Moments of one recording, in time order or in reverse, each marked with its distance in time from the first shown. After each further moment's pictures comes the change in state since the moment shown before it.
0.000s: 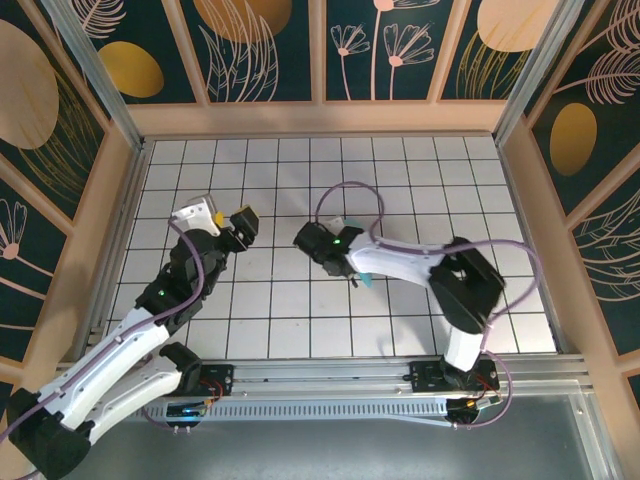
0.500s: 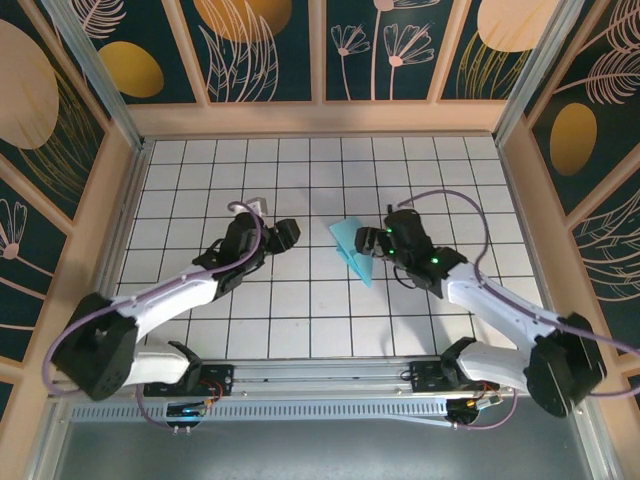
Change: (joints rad) left arm -0.001 0.531 0.035 0.210 0.345 -0.206; right arm -0.348 -0.631 -0.501 0.457 -0.379 0.072
